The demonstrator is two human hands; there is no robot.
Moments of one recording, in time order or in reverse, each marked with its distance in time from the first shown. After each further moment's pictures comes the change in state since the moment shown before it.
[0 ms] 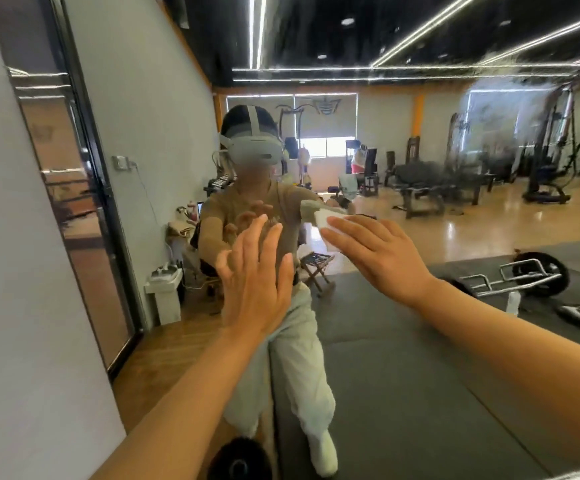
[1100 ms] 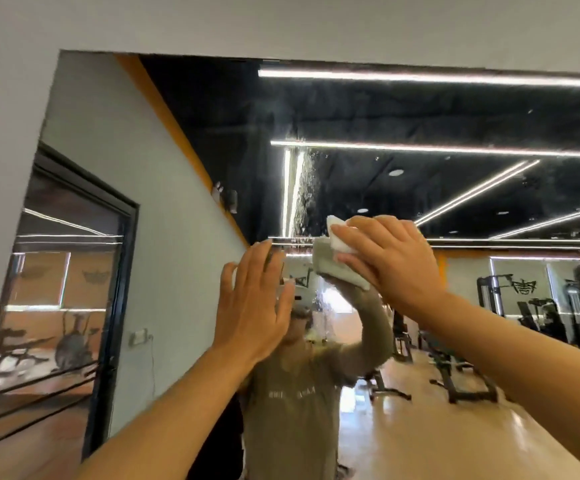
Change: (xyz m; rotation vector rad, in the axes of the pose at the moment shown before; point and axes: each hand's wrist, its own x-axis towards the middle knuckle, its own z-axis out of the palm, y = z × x) left_hand 0.419 0.124 -0.062 0.223 0.218 0.170; right_hand 0.302 0.321 -0.155 -0.202 0.359 -0.034
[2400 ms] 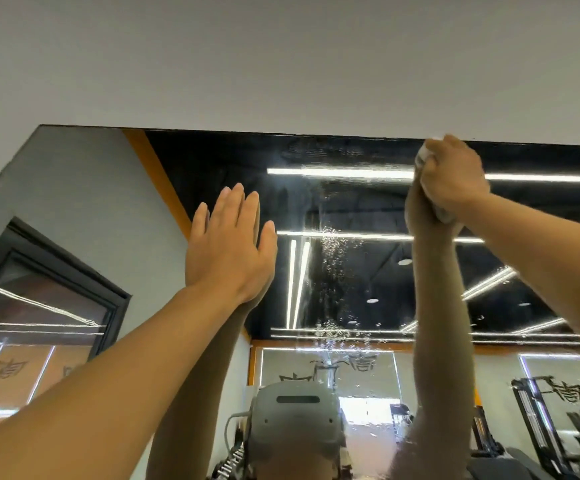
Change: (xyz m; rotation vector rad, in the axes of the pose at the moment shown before) left_hand 0.227 -0.084 0.013 0.128 0.161 -0.097; right_hand 0.205 0.201 0.087 -0.009 0.084 0.717
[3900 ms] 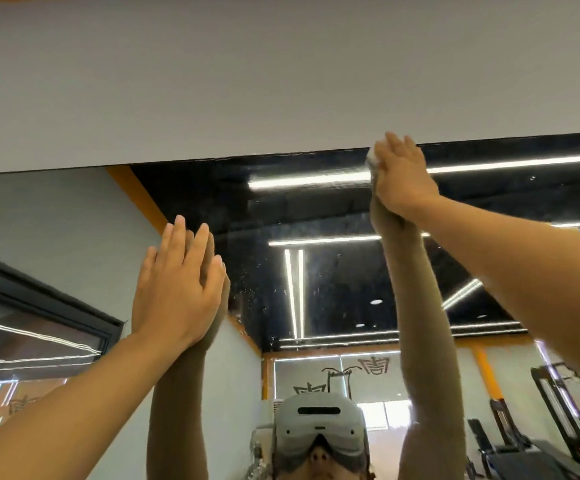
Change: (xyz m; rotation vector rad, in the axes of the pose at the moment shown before) left_hand -0.014 0.054 0.016 0.000 0.033 -0.007; right_hand 0.012 0.070 -0.019 -0.002 -0.089 -0.095
